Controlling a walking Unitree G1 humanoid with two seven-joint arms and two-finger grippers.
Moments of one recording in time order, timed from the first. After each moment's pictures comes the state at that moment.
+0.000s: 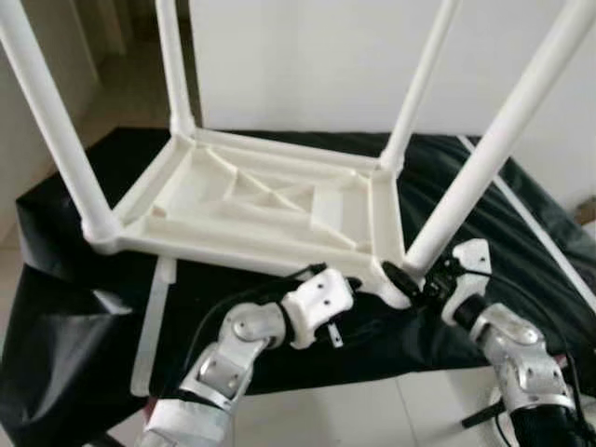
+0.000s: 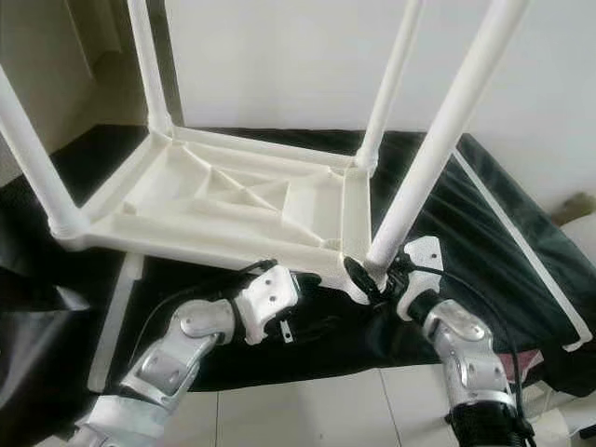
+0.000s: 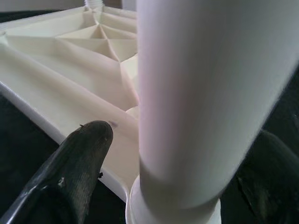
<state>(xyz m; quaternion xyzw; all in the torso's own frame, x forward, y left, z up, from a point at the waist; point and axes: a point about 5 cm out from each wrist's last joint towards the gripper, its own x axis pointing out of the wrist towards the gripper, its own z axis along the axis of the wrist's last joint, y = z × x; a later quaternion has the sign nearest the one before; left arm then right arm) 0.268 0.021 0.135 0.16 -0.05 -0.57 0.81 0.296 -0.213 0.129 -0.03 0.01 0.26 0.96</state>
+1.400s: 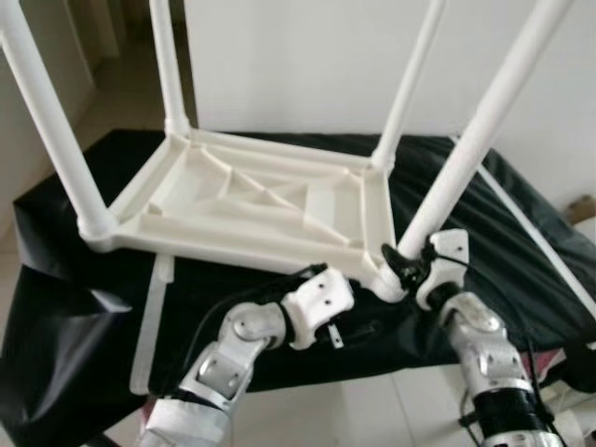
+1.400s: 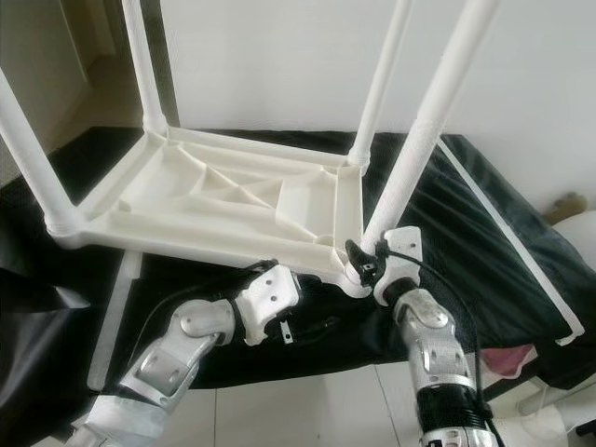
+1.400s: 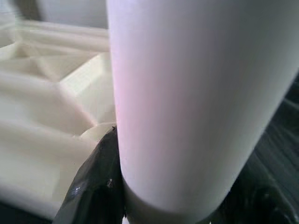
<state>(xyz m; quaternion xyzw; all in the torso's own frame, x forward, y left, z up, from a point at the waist) 0.267 0.021 0.134 0.16 -0.03 -0.57 0.80 0.310 -0.186 0.125 0.01 0.00 0.05 1.00</state>
